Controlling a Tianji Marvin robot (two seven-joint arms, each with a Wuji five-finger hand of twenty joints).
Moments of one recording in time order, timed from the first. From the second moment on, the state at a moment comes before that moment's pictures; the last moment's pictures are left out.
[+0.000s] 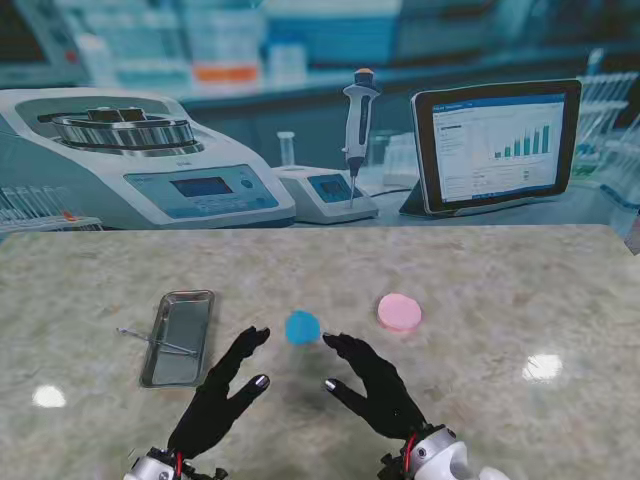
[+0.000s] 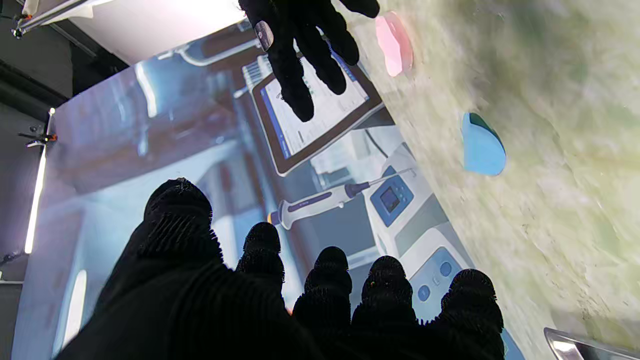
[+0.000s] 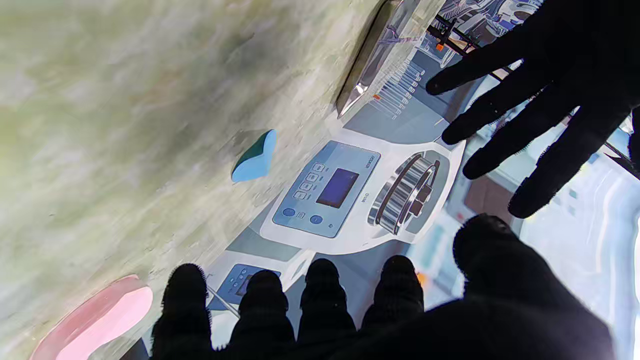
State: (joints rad) left arm 2.17 -1.16 -1.31 -1.94 0.25 -0.34 0.19; right arm -1.93 -1.13 1.13 -1.79 -0.48 -0.17 -0.17; left_hand 0.72 0.00 0.01 -0.01 0.17 -0.12 0.20 0.16 0.13 -0.01 0.01 0.24 0.06 0.03 0.00 0.21 -0.06 0.23 0.04 0.23; right_hand 0.41 -0.02 0.34 0.00 0.15 -0.22 -0.02 0.34 0.18 -0.04 0.06 0.16 0.09 0.00 0.01 0.17 -0.10 0.19 0.44 0.35
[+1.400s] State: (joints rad) left arm 2.25 -1.15 -1.35 -1.97 0.26 -0.43 0.18; right arm -1.93 -1.13 1.14 -1.80 -0.50 -0.16 -0.19; left_hand 0.72 0.00 0.01 -0.01 0.17 -0.12 0.20 0.16 0.13 -0.01 0.01 0.24 0.06 0.03 0.00 0.21 -0.06 0.23 0.04 0.23; right_hand 0.51 -0.04 0.40 0.10 0.15 -0.22 -0.02 0.44 0.18 -0.04 0.10 0.17 0.09 0.00 0.01 0.17 -0.11 0.19 0.48 0.37
